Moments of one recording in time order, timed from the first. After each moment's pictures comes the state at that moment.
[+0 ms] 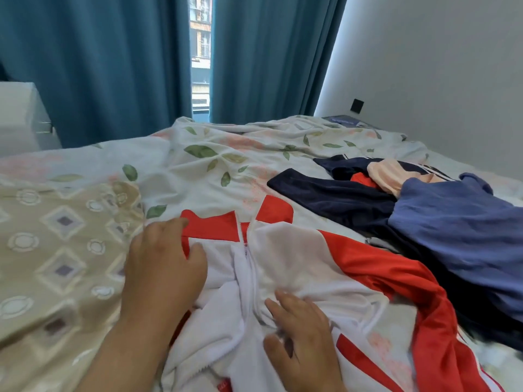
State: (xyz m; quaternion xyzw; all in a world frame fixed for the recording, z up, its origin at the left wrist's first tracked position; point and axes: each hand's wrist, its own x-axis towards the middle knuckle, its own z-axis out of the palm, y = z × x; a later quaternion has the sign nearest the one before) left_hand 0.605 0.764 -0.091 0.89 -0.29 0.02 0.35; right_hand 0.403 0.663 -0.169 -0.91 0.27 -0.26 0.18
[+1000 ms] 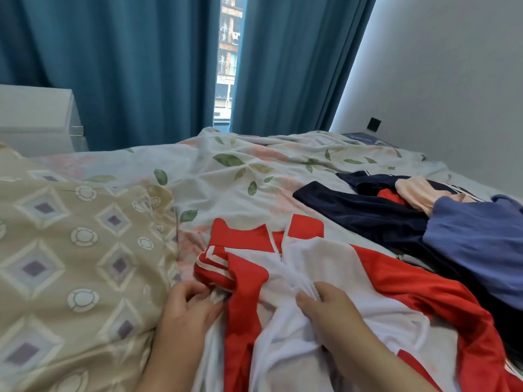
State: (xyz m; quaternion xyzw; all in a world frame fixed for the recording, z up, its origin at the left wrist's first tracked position) left_hand 0.598 0.804 -0.172 0.56 -0.12 -0.30 0.76; right_hand 0.458 0.658 -0.122 -0.73 0.48 -0.14 0.47
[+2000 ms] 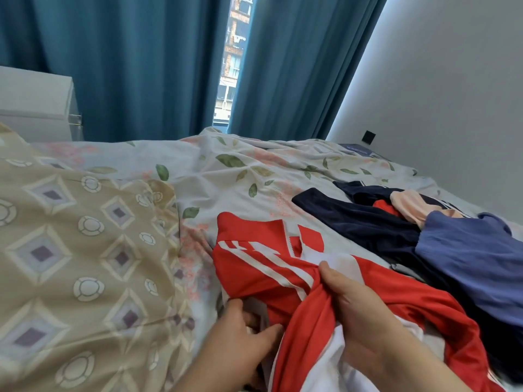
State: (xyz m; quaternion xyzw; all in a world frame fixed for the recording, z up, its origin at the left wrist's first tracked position) left_hand 0.553 0.779 -0.158 0.71 -0.21 -0.36 0.57; right_hand 0.456 0.664 -0.074 -0.42 0.40 -0.15 0.80
